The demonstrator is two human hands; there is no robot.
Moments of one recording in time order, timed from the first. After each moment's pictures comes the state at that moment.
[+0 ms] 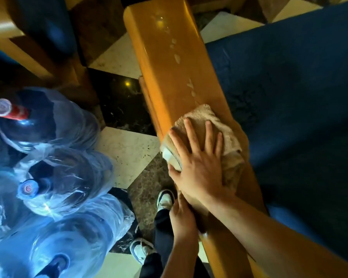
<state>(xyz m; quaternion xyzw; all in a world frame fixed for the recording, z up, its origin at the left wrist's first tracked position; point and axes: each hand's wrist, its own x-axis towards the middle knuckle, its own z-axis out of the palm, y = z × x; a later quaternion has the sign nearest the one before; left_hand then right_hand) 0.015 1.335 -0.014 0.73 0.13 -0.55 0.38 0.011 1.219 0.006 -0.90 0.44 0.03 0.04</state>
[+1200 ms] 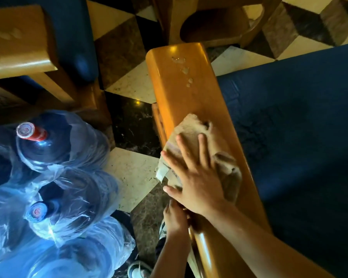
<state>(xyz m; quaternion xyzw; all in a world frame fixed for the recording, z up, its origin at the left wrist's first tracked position) 0.080 1.272 -0.007 0.71 0.18 -0.55 0.40 0.040 1.179 0.000 -0.94 0.33 0.01 0.07</state>
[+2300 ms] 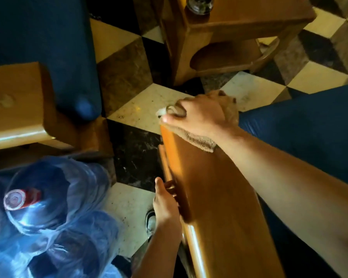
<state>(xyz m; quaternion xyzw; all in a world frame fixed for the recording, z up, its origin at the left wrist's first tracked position) 0.243 1.084 -0.016 0.67 0.28 -0.51 0.46 0.259 0.862 0.018 -0.93 0.35 0.00 0.12</state>
